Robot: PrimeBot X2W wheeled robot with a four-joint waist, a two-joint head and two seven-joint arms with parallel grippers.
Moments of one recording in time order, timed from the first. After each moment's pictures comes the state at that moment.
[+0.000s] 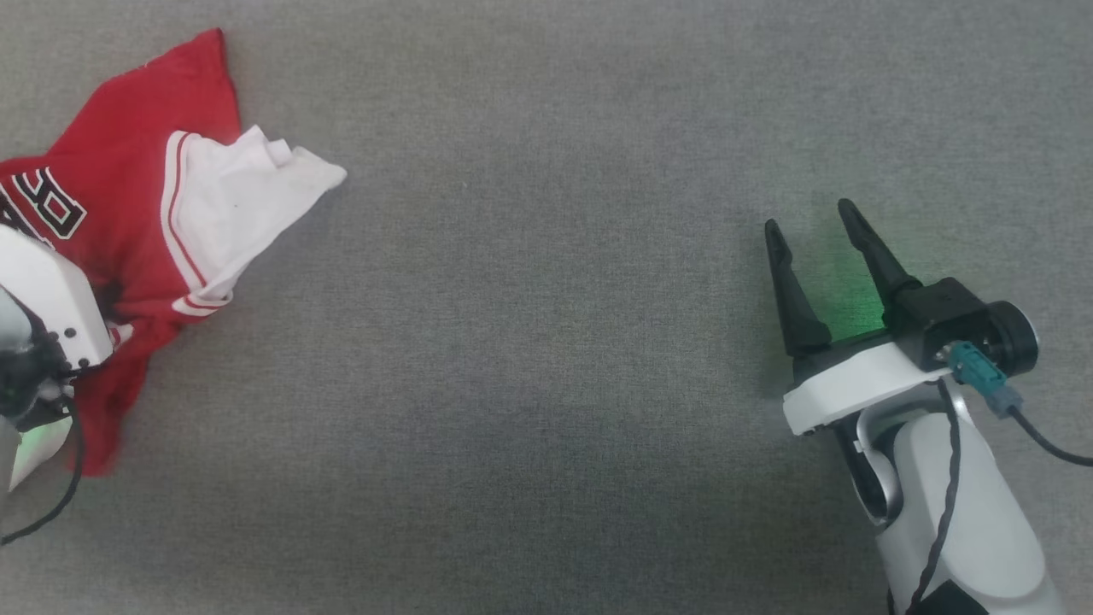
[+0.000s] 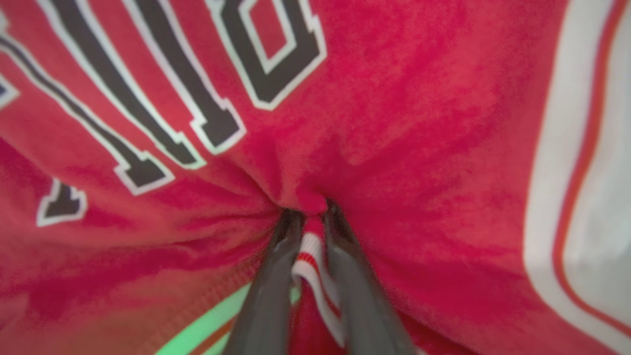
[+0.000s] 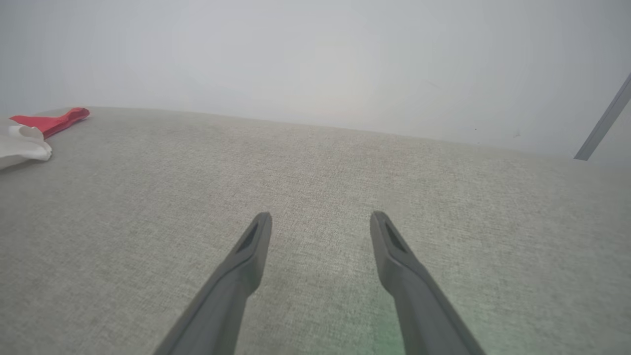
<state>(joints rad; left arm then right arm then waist) -0.84 0.60 -0.41 0.97 -0.91 -0.13 0.46 -0.39 -0.07 0.07 0.30 0.05 0.13 -0.26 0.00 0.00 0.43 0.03</state>
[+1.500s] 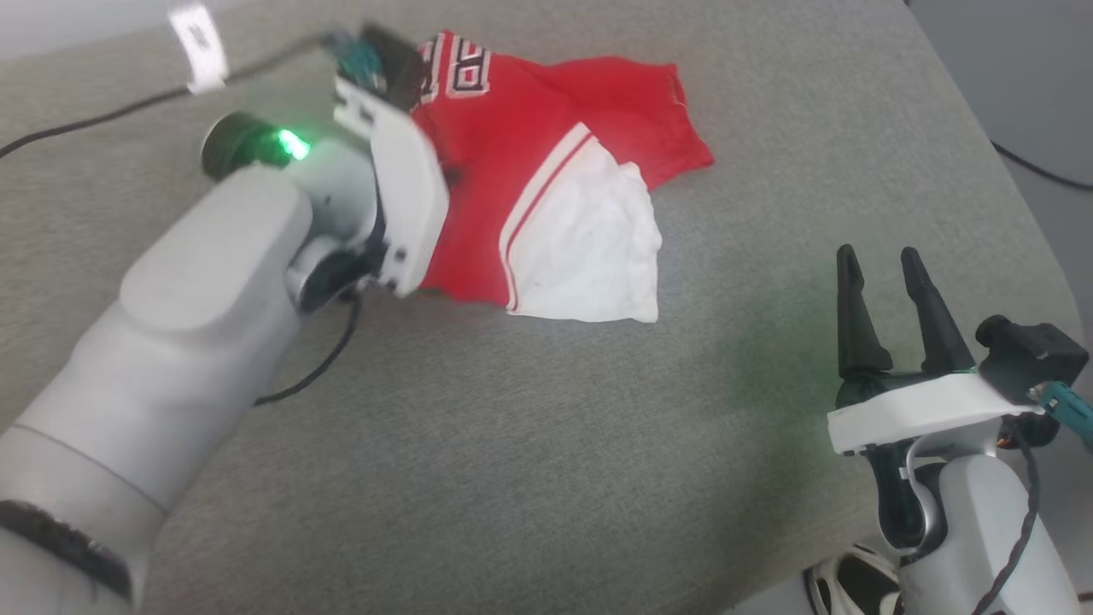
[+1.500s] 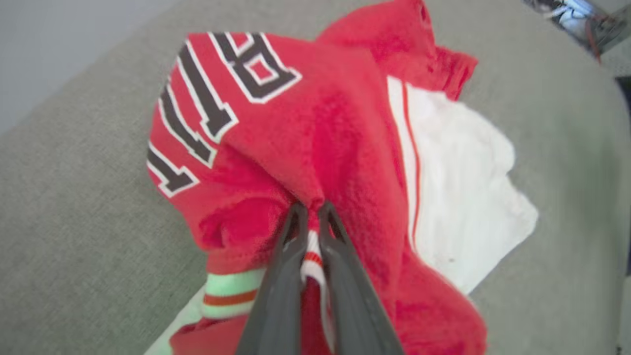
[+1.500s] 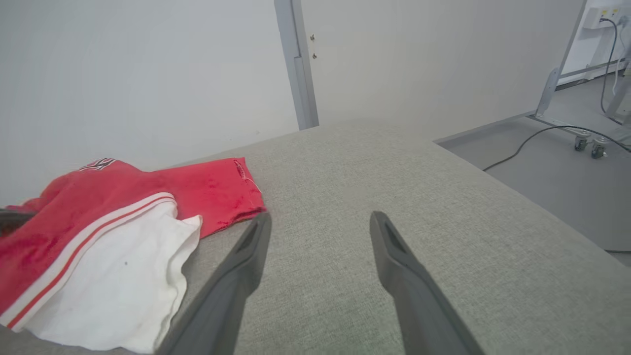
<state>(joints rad) -1.12 0.37 -0.88 0.66 -0.90 -0.13 0.45 -0.31 -0.05 -0.03 0.30 0.35 0.13 -0.26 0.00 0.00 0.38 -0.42</state>
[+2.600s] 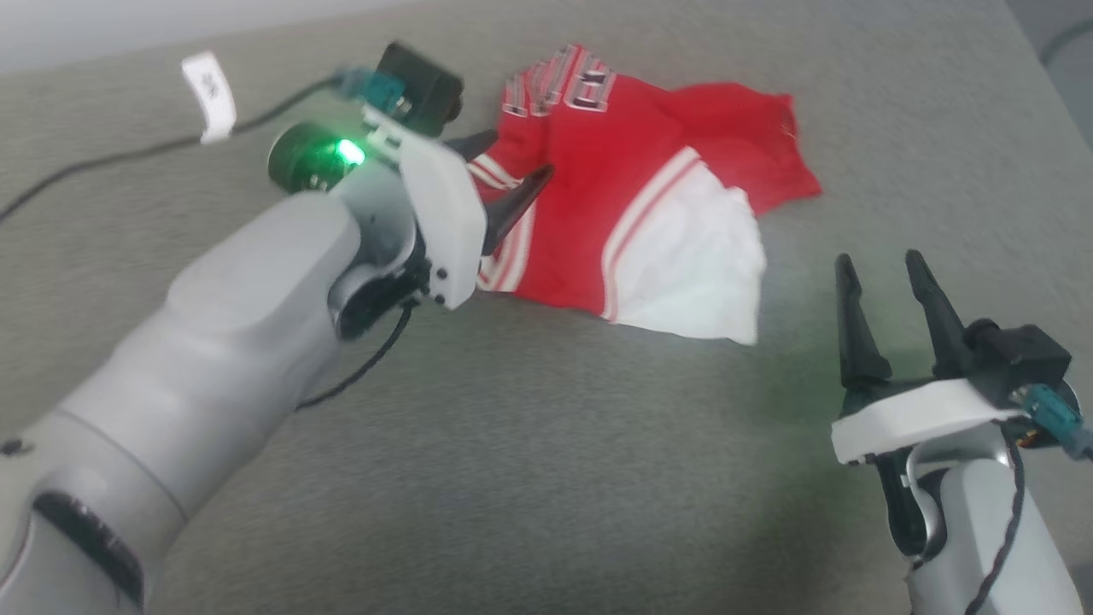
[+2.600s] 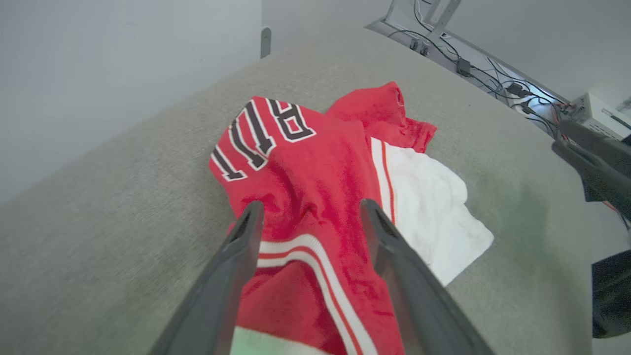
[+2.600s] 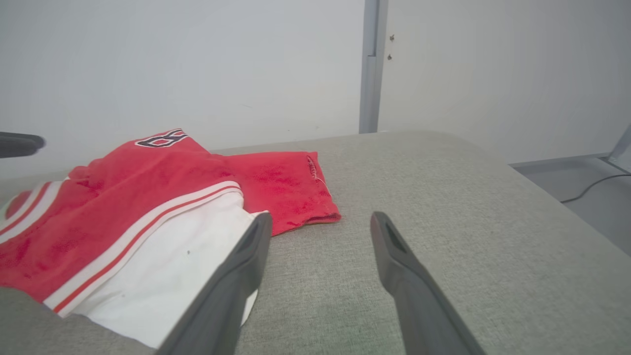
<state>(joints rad) -1.19 0.37 -1.17 0.69 -1.13 -0.13 0.10 -0.31 -0.05 -0.06 0.29 0.19 0.13 -0.26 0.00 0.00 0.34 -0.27</state>
